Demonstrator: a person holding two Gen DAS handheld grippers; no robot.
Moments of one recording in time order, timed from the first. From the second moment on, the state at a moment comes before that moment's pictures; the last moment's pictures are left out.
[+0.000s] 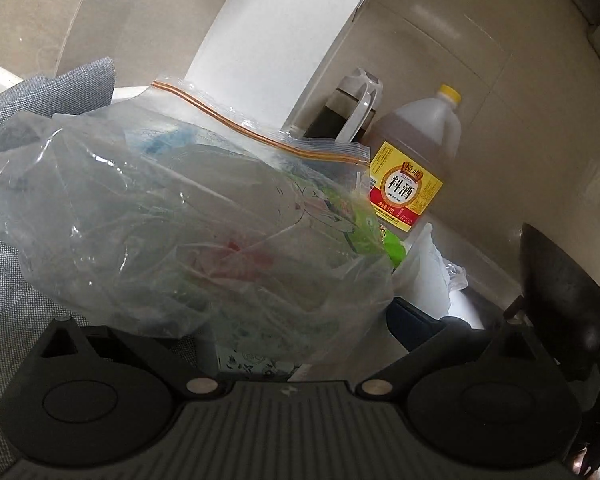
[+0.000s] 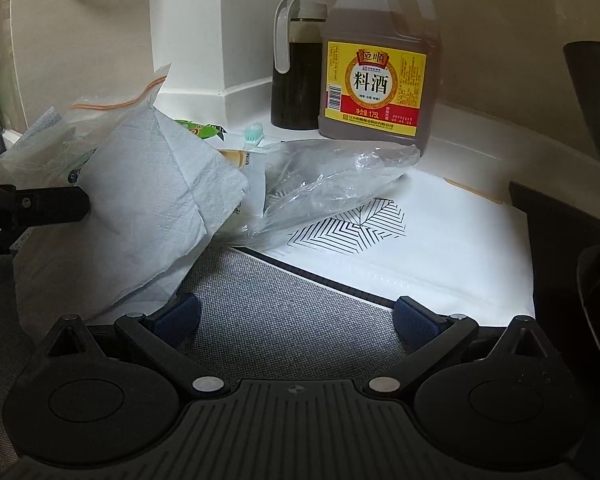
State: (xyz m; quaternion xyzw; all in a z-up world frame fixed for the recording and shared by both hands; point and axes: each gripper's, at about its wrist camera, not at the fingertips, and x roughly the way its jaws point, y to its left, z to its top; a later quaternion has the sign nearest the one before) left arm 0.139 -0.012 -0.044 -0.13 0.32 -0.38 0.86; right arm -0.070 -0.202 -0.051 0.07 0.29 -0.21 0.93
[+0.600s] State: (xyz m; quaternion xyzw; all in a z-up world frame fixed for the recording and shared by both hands) left arm 0.138 -0.034 -0.046 -0.05 0.32 -0.37 0.87; right arm -0.072 -0.209 -0.047 0.10 0.28 -0.20 0.93
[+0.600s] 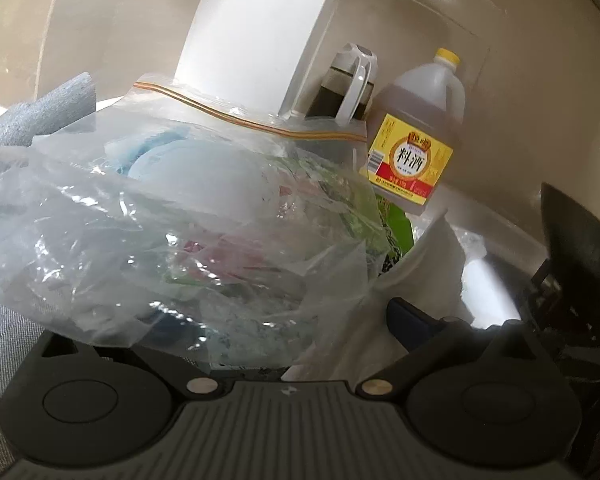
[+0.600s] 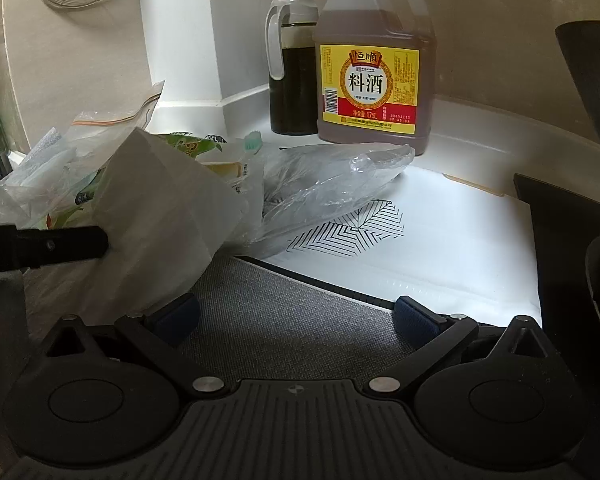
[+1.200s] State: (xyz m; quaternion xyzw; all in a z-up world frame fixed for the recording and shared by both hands) left arm 0.139 -0.042 -0.048 -0.03 0.32 -0.37 0.87; right arm -0.074 -0.209 -0.049 0.10 0.27 -0.20 0.94
